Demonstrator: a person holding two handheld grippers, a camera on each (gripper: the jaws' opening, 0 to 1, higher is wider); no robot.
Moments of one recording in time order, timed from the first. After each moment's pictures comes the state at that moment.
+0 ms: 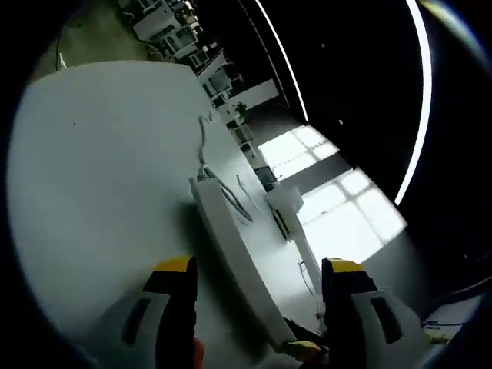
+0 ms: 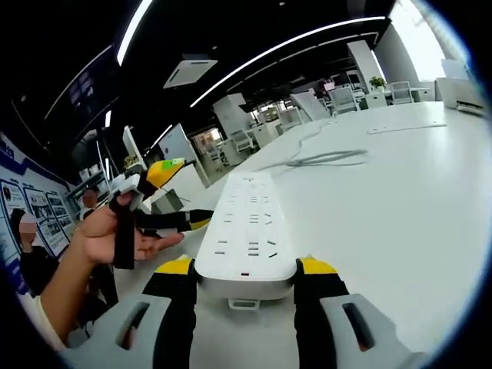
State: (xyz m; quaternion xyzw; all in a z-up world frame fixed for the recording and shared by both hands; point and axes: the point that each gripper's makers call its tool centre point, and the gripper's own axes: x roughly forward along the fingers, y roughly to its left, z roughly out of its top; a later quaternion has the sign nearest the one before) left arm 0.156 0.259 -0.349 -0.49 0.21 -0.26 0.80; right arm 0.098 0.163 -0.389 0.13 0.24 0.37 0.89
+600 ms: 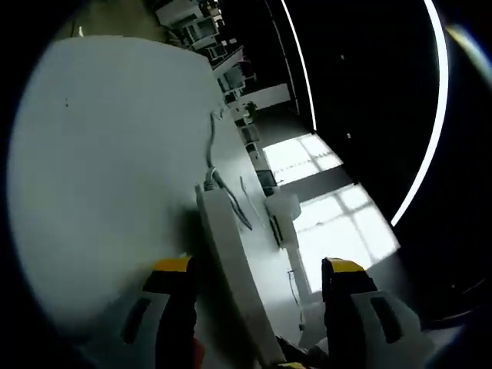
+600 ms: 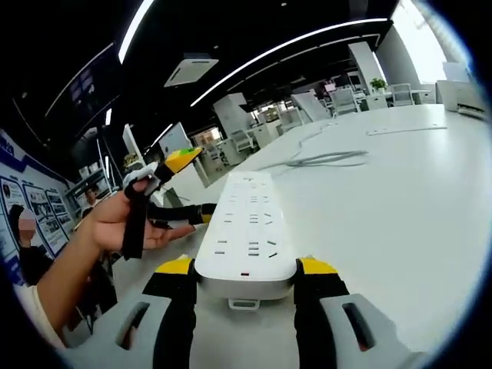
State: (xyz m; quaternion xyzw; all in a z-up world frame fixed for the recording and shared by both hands) left arm 0.206 0.274 -0.357 -0.55 0.22 -0.25 0.77; right arm 0.097 0.163 -0.389 0.12 0.24 0.37 0.89
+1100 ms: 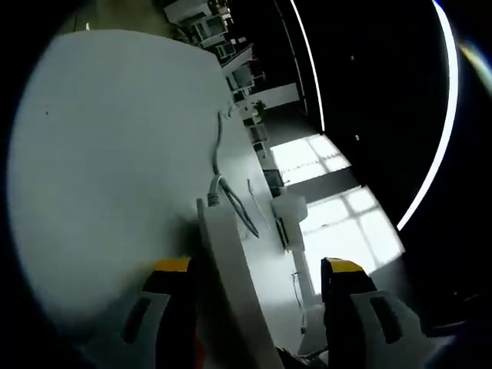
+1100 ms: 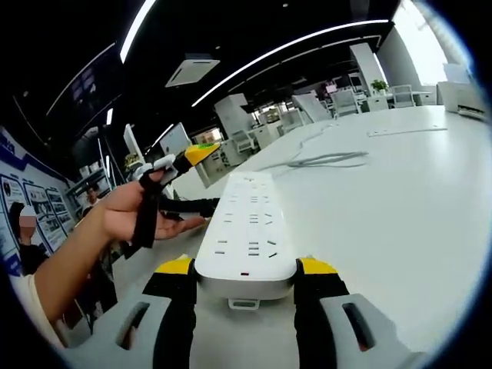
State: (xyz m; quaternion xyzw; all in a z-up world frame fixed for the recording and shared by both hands) left arm 0.228 0.267 -0.362 -0.55 0.24 -0.23 0.76; right arm 0.097 0.163 -0.389 0.12 0.24 0.38 0.89
